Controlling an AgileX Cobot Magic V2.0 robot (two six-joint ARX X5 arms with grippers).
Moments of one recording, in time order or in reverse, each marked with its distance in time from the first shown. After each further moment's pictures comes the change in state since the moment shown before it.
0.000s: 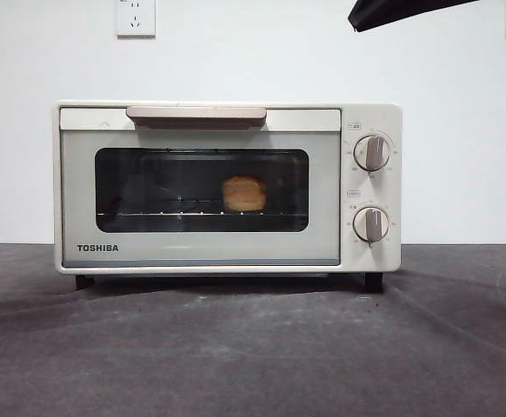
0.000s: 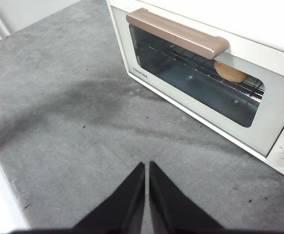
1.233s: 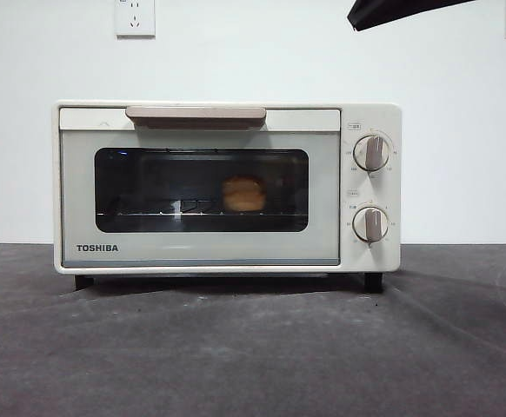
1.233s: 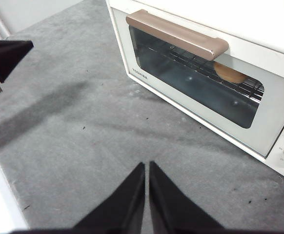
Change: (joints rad) left arm 0.149 -0.539 -0.794 0.673 -0.447 0.083; right arm 0.000 0.000 0.000 0.004 0.000 0.000
